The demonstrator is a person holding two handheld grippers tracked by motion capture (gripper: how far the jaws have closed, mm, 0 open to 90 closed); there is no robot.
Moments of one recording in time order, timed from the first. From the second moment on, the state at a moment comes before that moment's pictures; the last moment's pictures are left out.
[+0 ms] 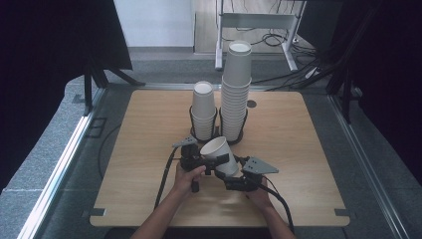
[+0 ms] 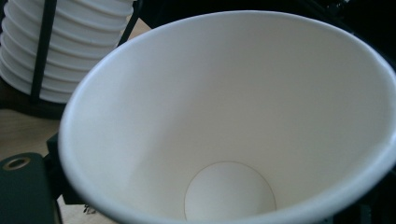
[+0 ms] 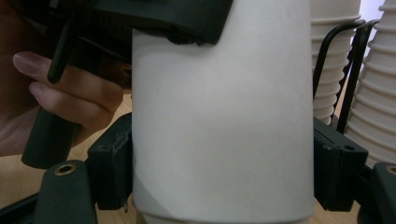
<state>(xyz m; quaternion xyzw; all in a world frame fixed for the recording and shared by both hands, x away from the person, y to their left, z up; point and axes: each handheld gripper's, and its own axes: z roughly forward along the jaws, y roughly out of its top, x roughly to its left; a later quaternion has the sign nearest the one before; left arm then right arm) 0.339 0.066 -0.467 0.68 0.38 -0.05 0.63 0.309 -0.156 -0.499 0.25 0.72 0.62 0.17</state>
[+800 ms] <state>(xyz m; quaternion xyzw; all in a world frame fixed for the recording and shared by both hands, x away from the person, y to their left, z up) 0.325 0.085 -0.449 0.68 0.36 0.06 0.63 0.313 -0.157 -0.502 0.26 0.76 0.57 0.15</state>
